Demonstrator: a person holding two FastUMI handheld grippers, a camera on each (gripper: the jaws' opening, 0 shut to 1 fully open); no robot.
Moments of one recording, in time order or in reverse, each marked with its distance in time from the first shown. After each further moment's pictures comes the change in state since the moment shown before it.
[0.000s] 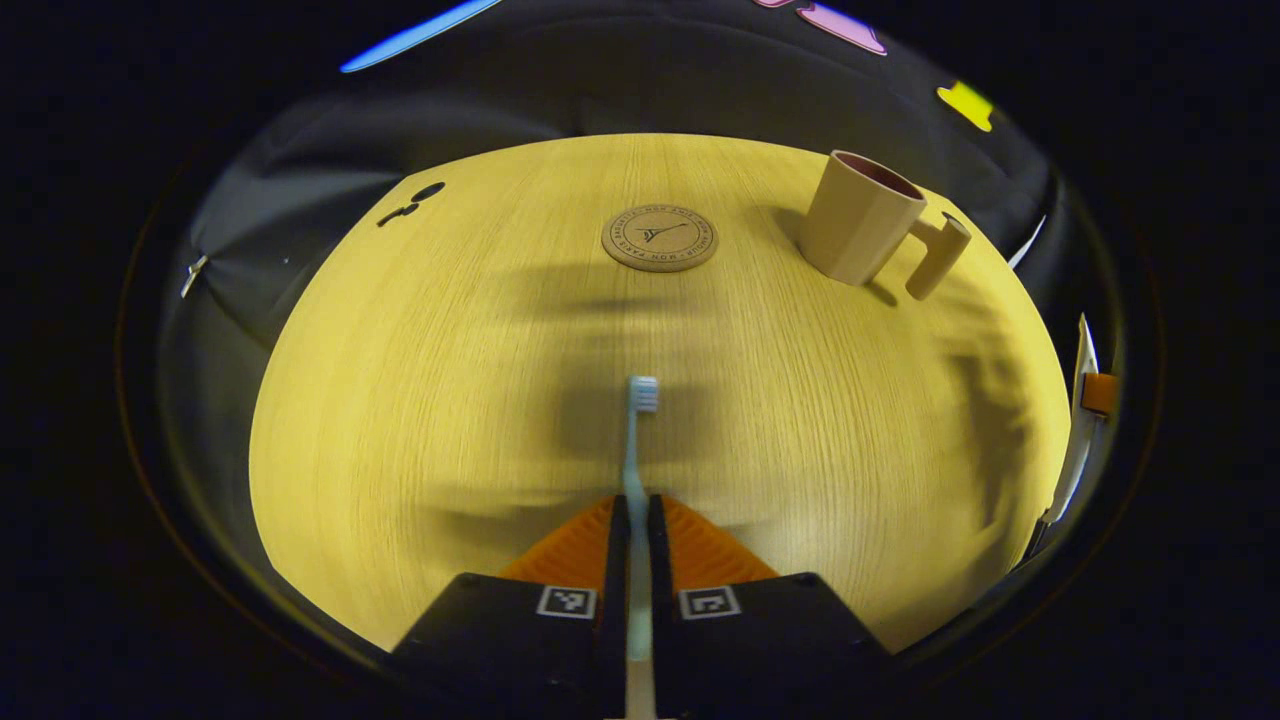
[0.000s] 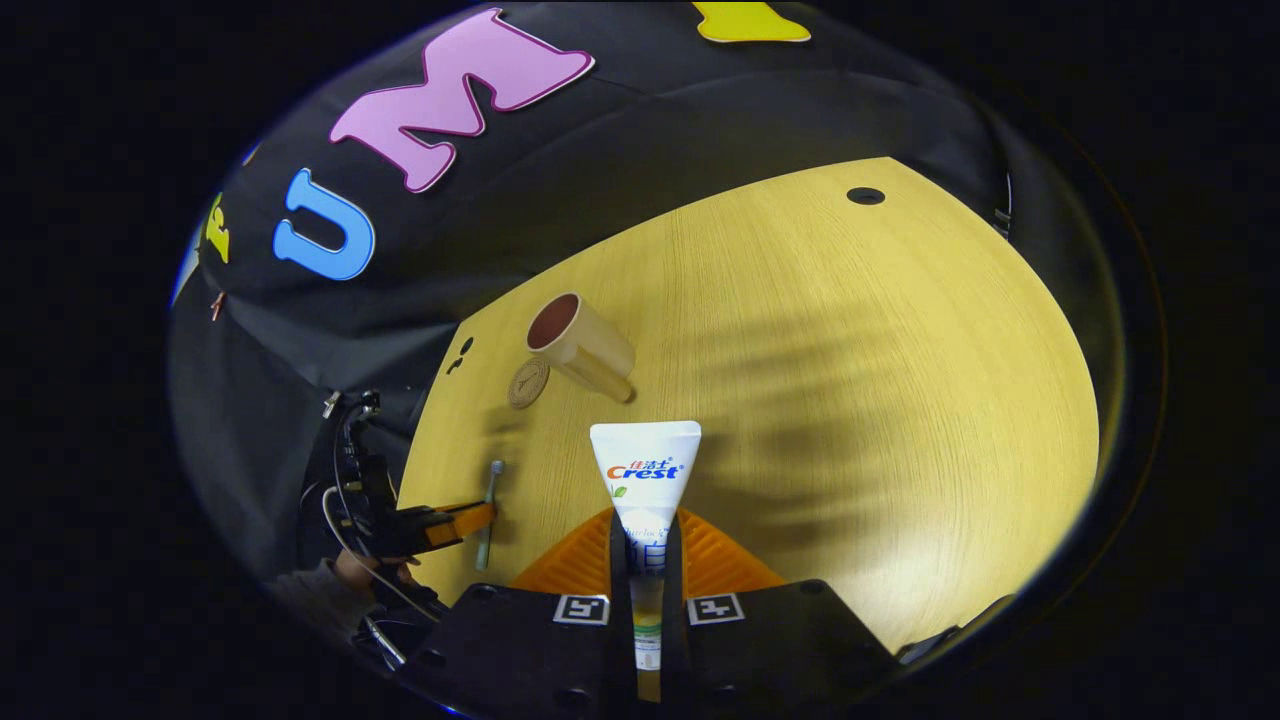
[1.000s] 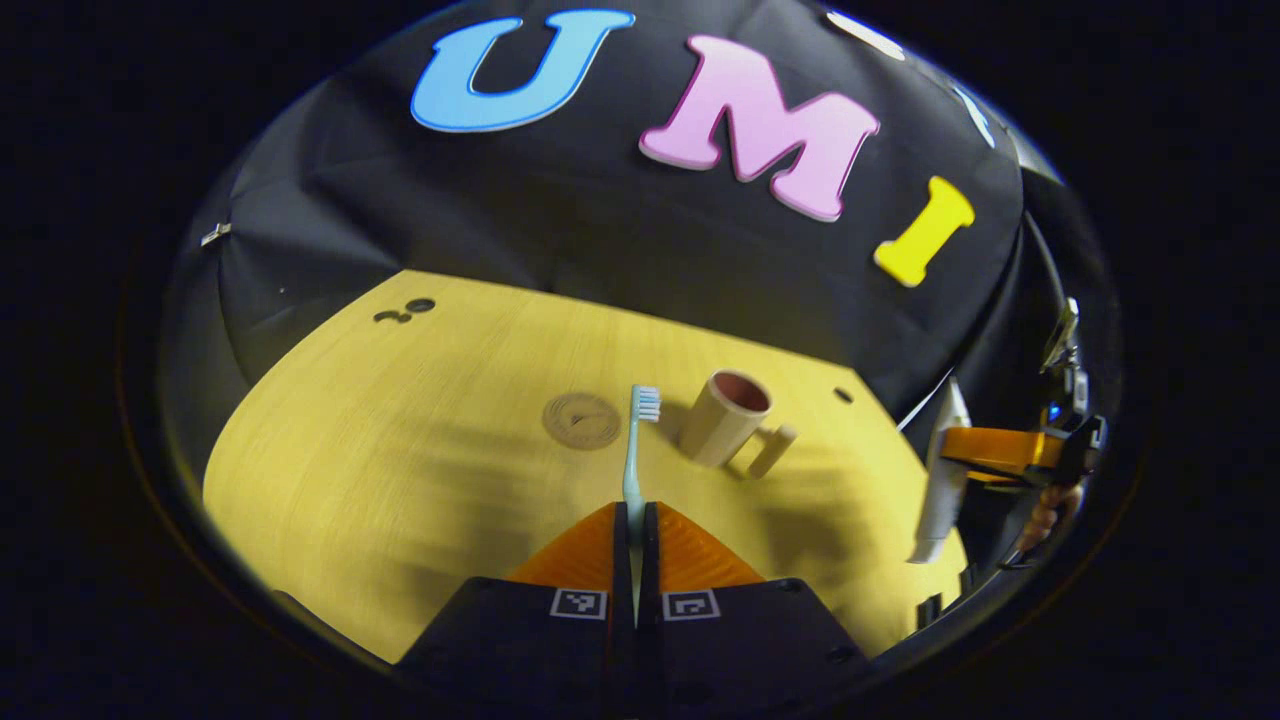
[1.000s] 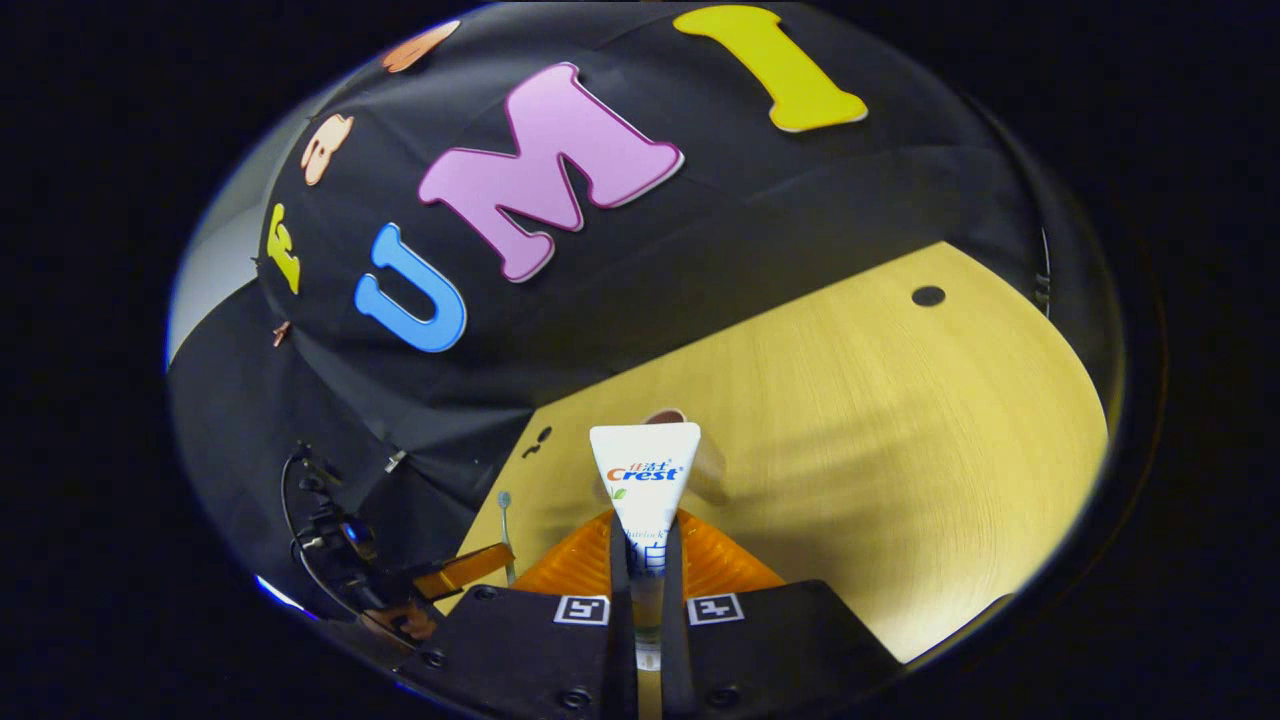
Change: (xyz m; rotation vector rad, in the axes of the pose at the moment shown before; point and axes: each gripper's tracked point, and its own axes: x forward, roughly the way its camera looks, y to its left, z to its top) left arm -0.143 -0.055 0.090 -0.203 -0.556 -0.290; right arm -0.034 0.080 0.102 -0.077 -0.367 0.223
